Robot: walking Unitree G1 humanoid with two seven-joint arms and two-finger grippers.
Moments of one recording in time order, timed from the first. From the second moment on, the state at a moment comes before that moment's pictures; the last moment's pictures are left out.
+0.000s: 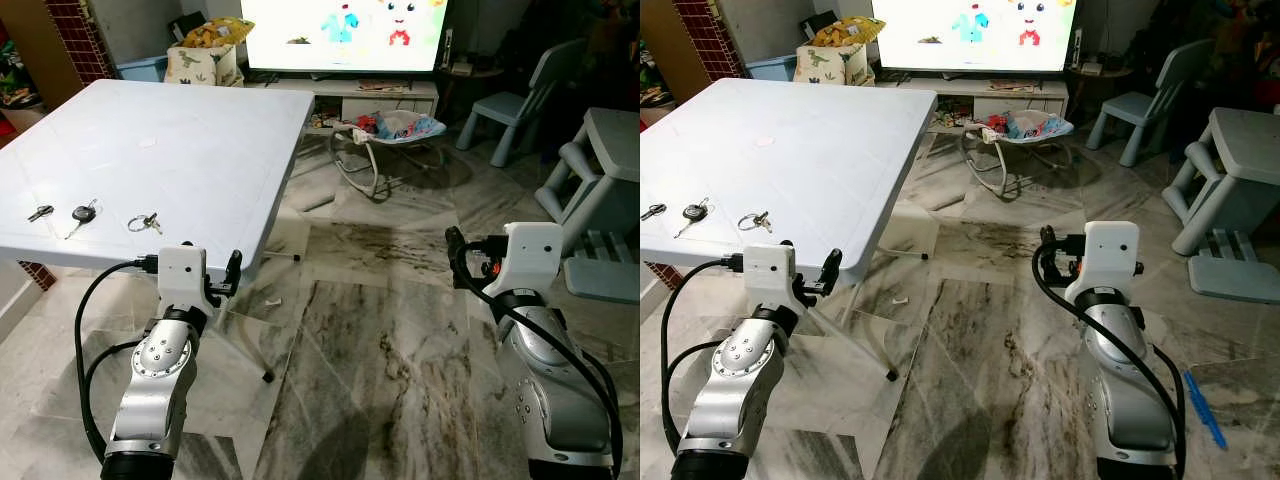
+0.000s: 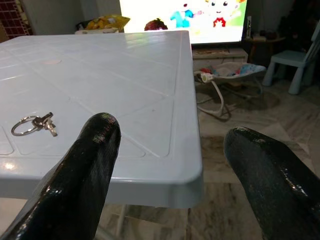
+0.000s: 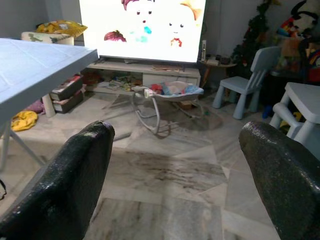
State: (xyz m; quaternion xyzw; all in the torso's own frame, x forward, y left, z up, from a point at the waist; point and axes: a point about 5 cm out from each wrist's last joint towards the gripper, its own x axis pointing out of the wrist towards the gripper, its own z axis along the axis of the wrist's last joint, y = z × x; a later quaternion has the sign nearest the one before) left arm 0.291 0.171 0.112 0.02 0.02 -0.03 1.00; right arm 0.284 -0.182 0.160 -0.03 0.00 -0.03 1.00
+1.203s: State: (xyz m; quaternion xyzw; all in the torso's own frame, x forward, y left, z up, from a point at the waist) left arm 0.295 0.164 0.126 0.05 0.00 -0.05 1.00; right arm 0.283 -0.179 0.162 -0.02 -0.01 -0.03 1.00
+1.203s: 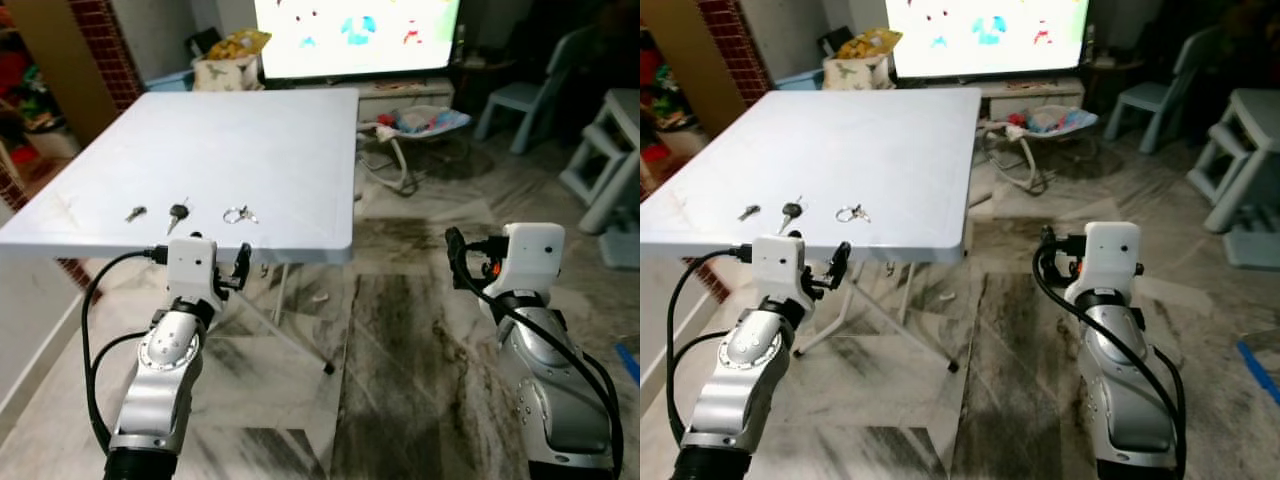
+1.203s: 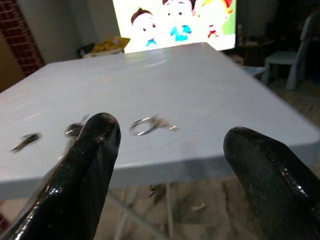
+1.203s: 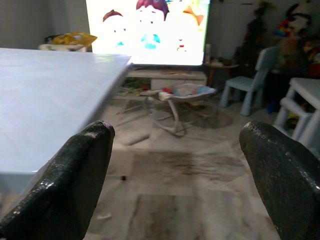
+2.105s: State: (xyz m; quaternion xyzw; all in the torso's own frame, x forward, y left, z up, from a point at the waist) left arm 0.291 0.164 0.127 0.03 -0.01 -0.05 1.00; right arm 0.290 -0.166 0.171 -0.02 -0.02 0.00 1.00
